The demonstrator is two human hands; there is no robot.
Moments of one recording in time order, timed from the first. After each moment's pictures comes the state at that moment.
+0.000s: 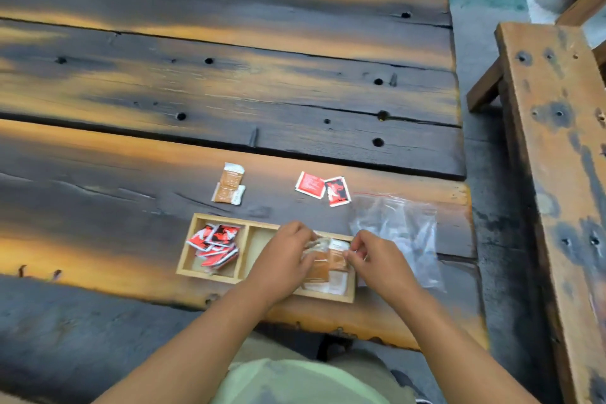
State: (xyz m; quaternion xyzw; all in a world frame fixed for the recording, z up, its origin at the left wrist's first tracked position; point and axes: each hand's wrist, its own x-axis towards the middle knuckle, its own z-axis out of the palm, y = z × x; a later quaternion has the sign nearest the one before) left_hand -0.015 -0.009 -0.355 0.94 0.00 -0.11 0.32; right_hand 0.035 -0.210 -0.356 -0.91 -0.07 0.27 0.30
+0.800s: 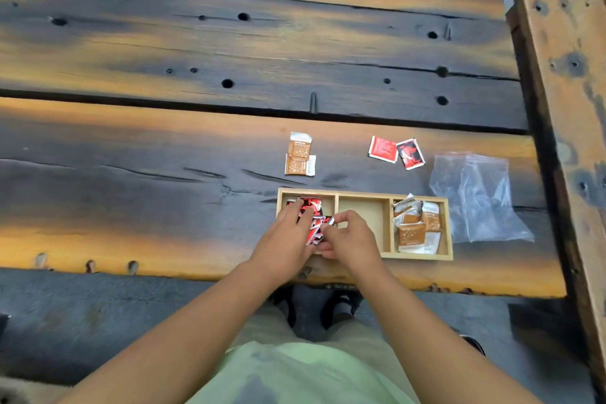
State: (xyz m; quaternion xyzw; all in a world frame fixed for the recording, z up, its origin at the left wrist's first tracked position) left_hand -0.072 0.172 -0.384 0.95 -0.06 -0.20 0.22; right_hand -0.047 0.033 -0.365 -0.77 0.25 0.31 0.50
